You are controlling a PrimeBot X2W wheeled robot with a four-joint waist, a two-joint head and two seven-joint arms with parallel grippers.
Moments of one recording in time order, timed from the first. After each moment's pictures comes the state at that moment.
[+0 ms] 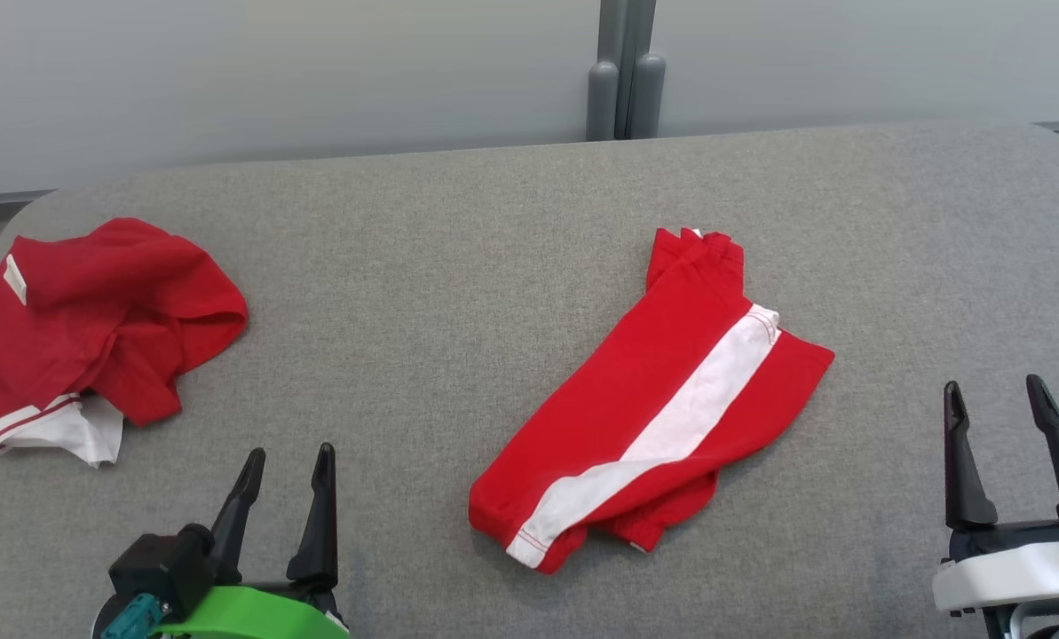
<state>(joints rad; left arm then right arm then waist) -0.01 0.45 -0.54 -0.06 -0.77 0.26 -0.26 0.10 -0.11 -0.17 -0.06 0.03 0.13 -0.26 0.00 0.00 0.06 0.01</state>
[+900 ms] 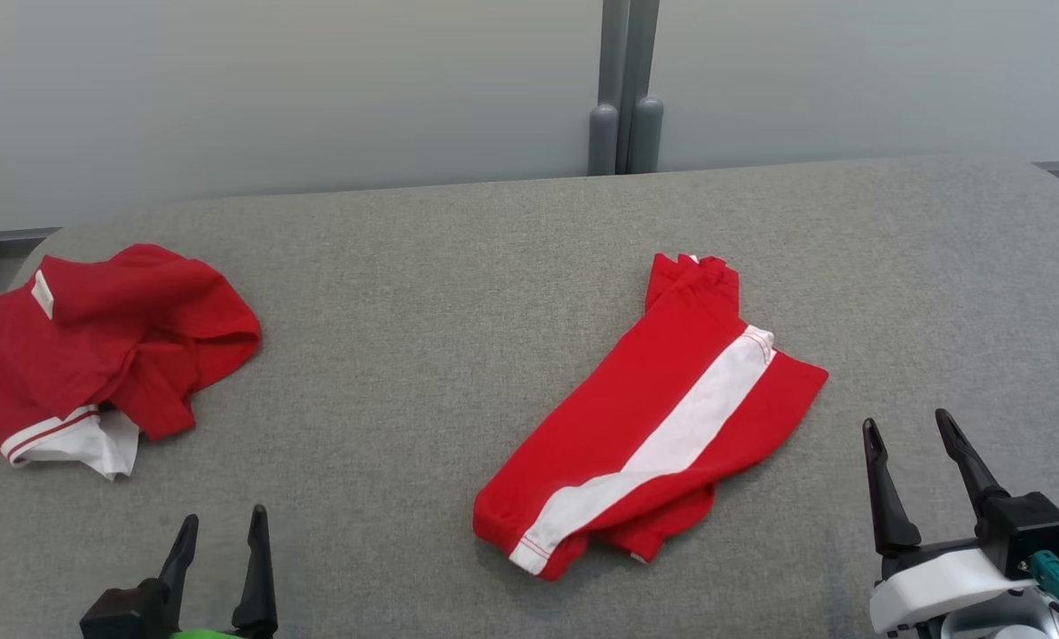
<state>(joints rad) 0.08 0.17 -0.09 0.28 -0.36 -0.06 -0.26 0.07 -0.08 -0.08 0.10 0.01 0.13 -0.26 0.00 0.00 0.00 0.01</state>
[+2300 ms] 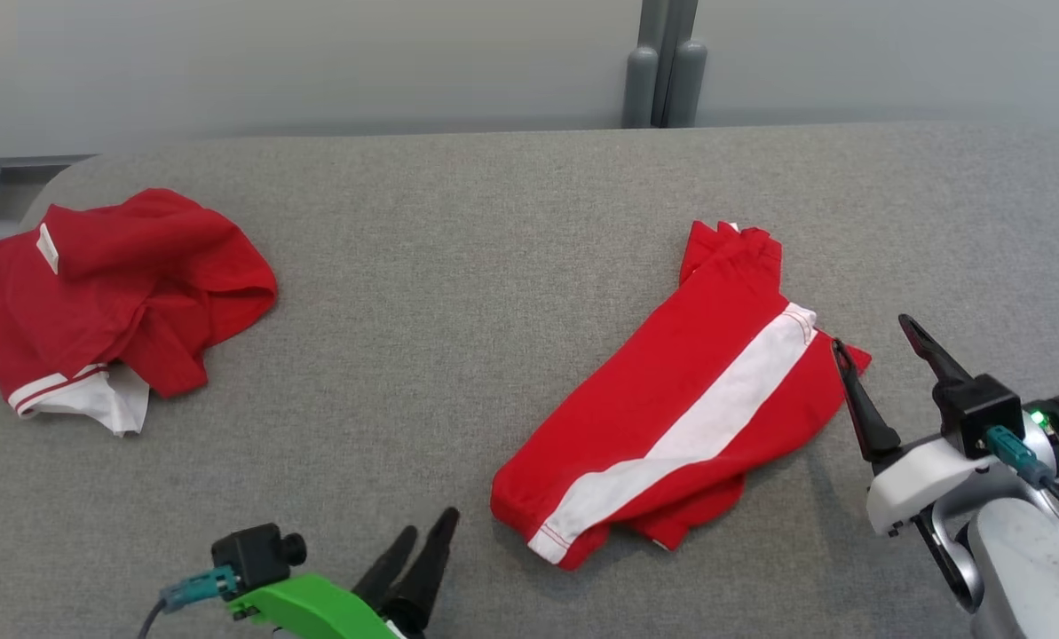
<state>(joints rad) 0.10 0.06 -0.22 0.05 -0.88 -0.08 0.27 -0.21 -0.27 0.10 0.34 0.03 0.13 -0.26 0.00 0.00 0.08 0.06</state>
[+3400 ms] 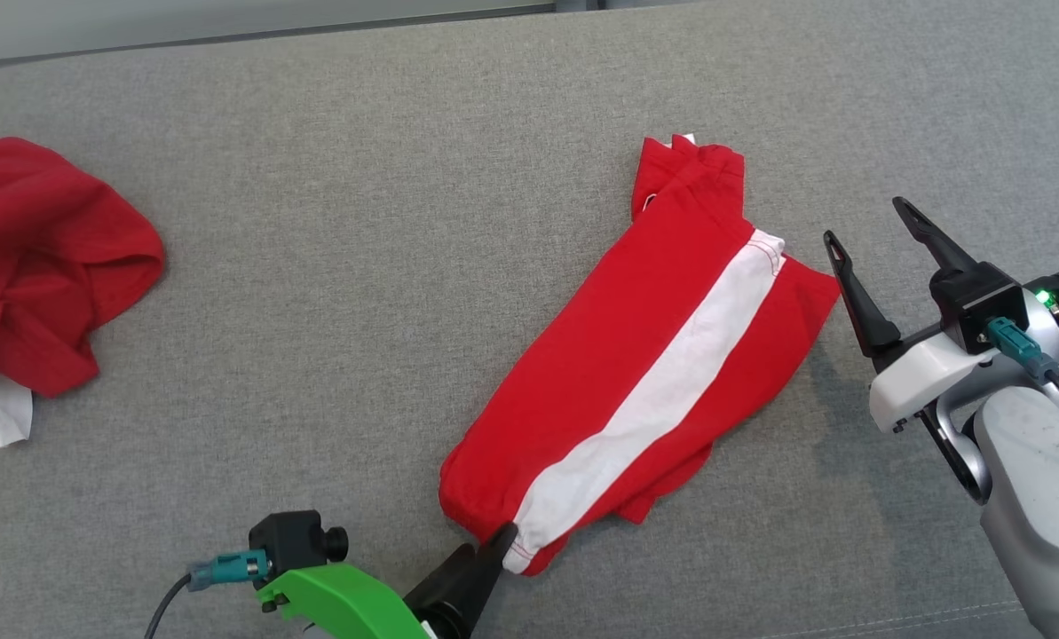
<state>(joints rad) 0.16 0.09 -0.35 -0.28 -1.02 0.21 0.52 -0.46 -0.37 0.25 0.41 0.07 0.13 -0.26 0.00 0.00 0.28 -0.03</state>
